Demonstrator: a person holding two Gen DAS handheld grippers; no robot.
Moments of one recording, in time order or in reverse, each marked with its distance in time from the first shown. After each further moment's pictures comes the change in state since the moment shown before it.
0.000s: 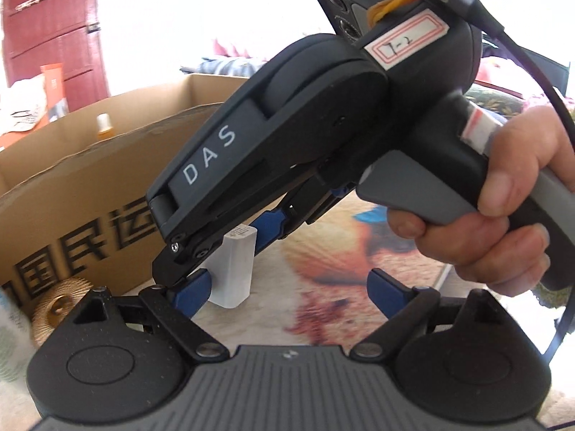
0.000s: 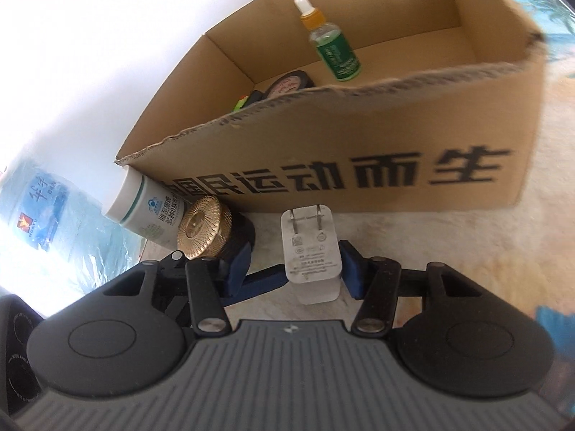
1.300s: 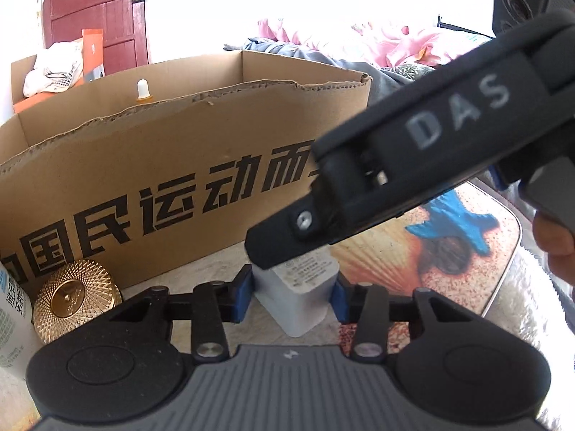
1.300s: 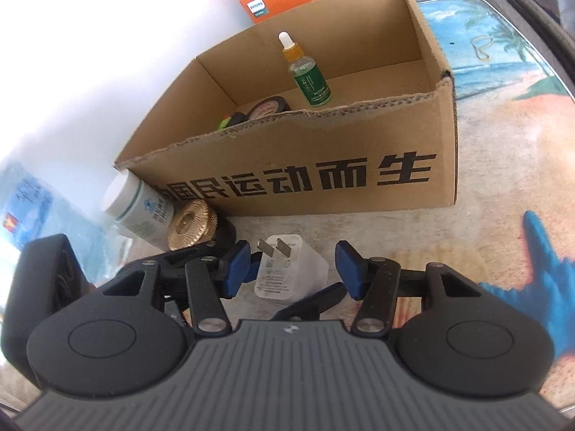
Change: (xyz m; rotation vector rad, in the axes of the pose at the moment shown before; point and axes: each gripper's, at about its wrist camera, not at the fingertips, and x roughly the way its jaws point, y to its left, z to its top) left arm 0.025 0.022 0.007 -0.144 0.038 0.114; right arm -0.029 0.018 -0.010 -0.077 -0.068 -0.126
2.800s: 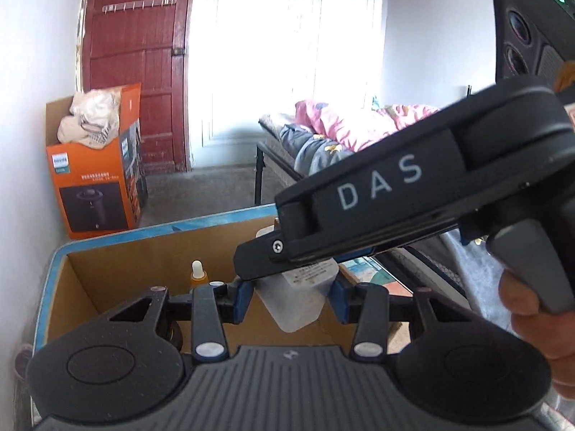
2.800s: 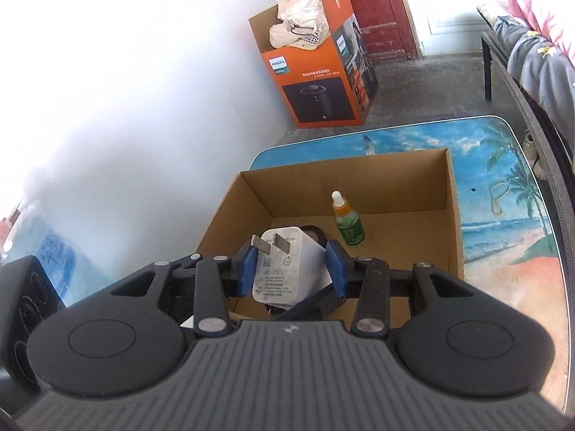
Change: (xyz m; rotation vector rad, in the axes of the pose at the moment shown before) left arm -0.053 0.023 0.143 -0.118 -0.162 0.060; right arm -0.061 0.035 0.154 -0.027 -0.110 0.012
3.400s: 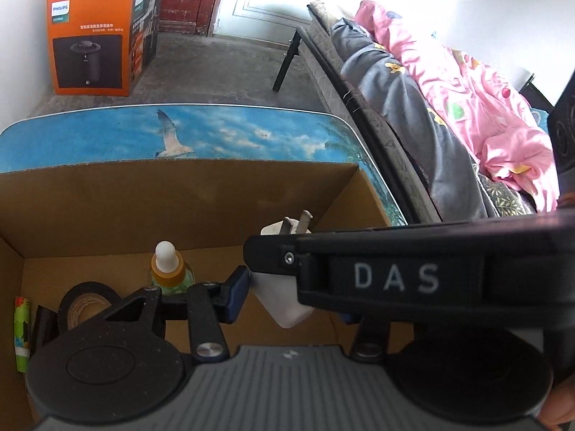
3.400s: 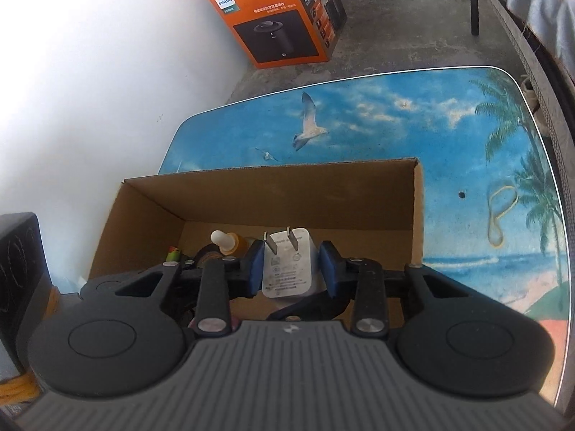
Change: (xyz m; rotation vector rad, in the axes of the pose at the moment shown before) left arm 0.162 0.067 0.036 -0.306 0.387 -0.036; right arm 0.134 -0.084 0.063 0.022 0.213 -0.080
